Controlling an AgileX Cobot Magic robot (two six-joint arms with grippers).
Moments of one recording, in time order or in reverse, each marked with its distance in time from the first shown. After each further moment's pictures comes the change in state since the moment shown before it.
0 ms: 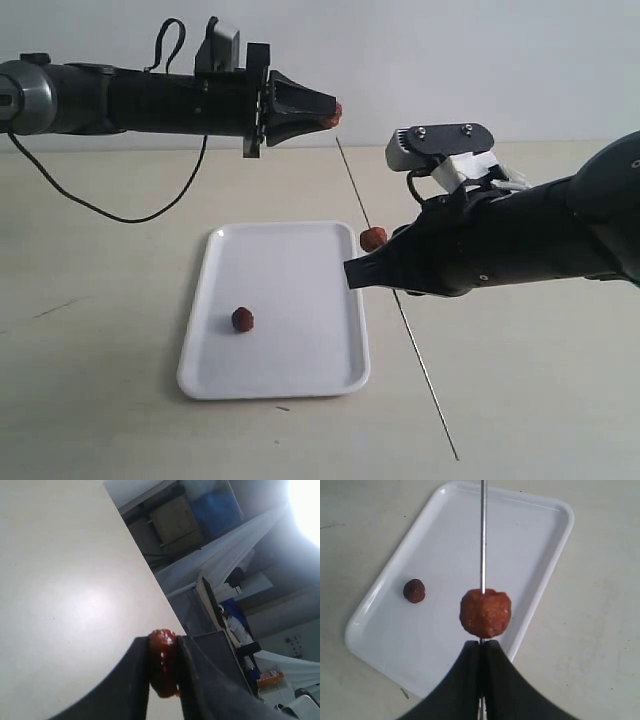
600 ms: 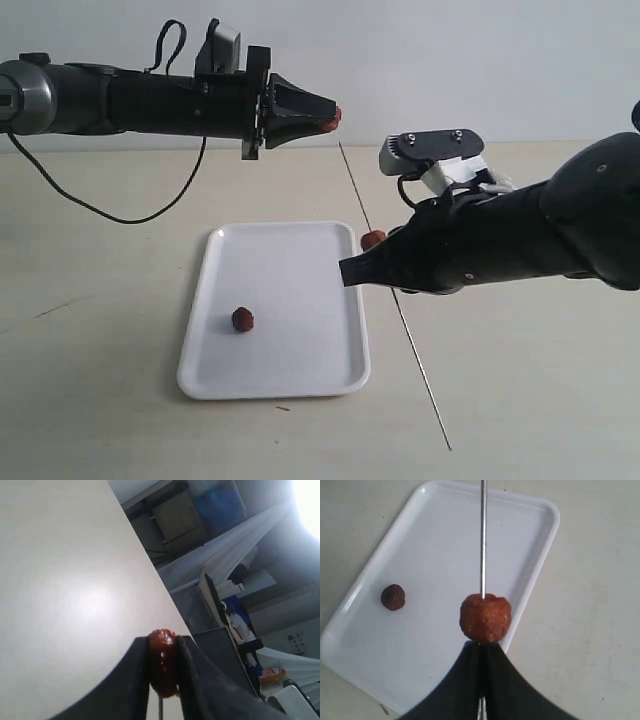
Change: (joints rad) left arm 0.000 0.000 0.000 0.020 0.000 -0.008; right arm 0.000 0.067 -0.028 0.009 -0.050 -0.006
